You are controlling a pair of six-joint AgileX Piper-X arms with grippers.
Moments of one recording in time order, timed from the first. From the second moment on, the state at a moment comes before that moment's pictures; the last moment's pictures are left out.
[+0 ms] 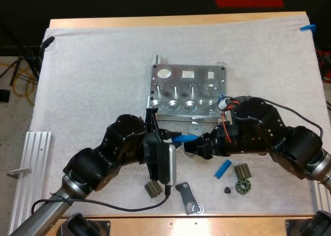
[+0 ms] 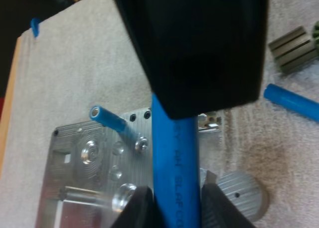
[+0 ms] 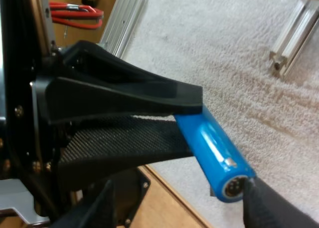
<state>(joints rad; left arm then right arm) -0.71 0.94 -0.84 0.66 0.28 -0.86 0.79 1.11 -1.04 0.75 -0.45 -1.28</state>
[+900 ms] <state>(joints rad) -0.71 0.93 -0.84 0.64 0.30 -0.86 0.74 1.12 -1.04 0.75 -0.47 -1.32</state>
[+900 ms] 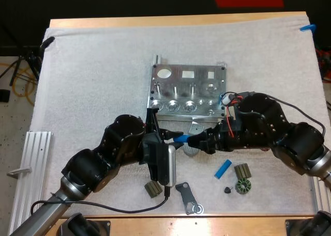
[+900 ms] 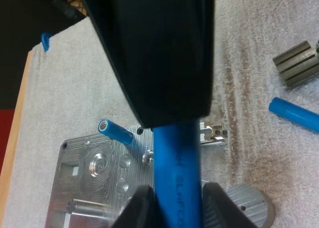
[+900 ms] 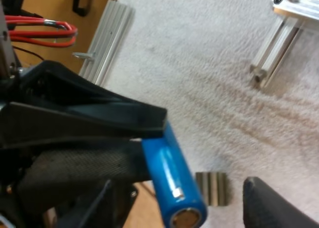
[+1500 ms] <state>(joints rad) -0.71 0.93 -0.84 0.58 0.35 -0.86 0.74 1.12 -1.04 0.75 -0.48 -1.30</state>
